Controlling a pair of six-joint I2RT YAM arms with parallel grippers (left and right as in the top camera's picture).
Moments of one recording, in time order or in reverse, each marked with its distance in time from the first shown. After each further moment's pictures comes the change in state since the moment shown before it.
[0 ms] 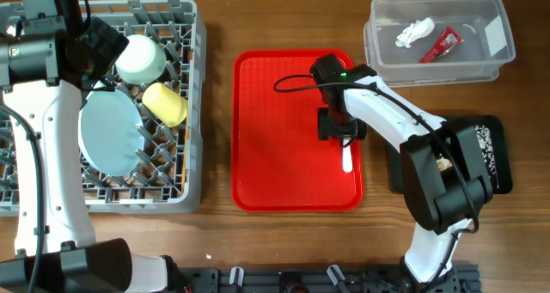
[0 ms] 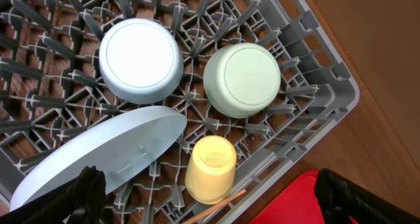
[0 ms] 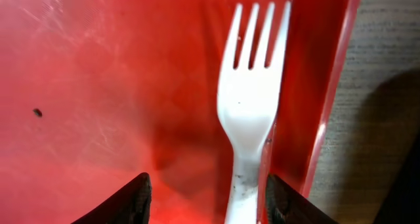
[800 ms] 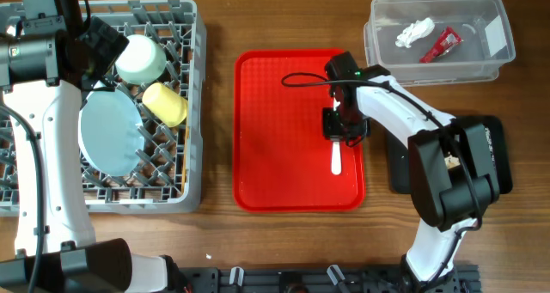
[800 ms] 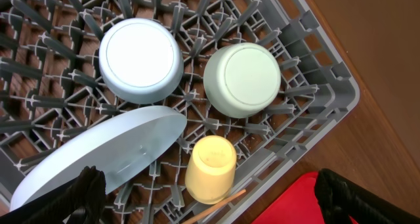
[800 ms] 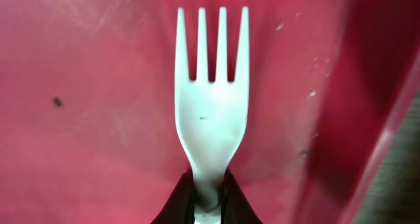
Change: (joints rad) left arm 0.000 0.000 0.000 0.000 0.000 0.000; right arm -0.069 -0.003 -0.038 0.039 -0.186 -0.068
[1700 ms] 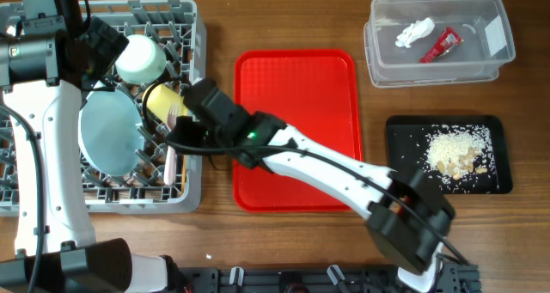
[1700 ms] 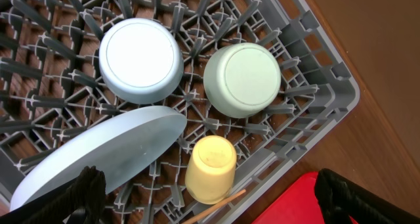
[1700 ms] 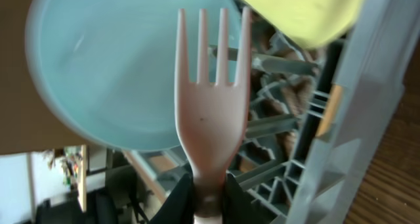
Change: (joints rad) left arm 0.000 0.000 0.000 0.000 0.000 0.000; right arm 0.609 -0.010 0.216 0.652 -0.236 0.628
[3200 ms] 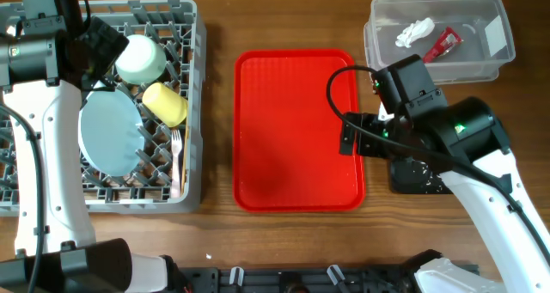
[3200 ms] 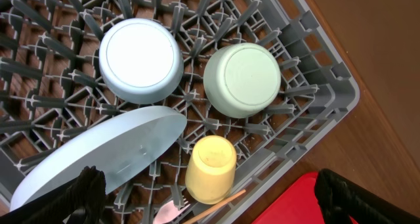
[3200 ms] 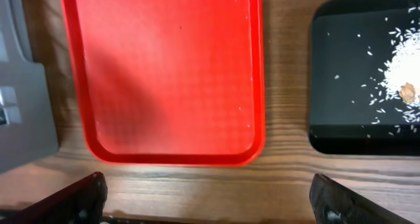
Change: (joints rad) left arm 0.000 0.000 0.000 0.000 0.000 0.000; right arm -0.523 -0.665 -0.081 -1.110 0.317 -0.474
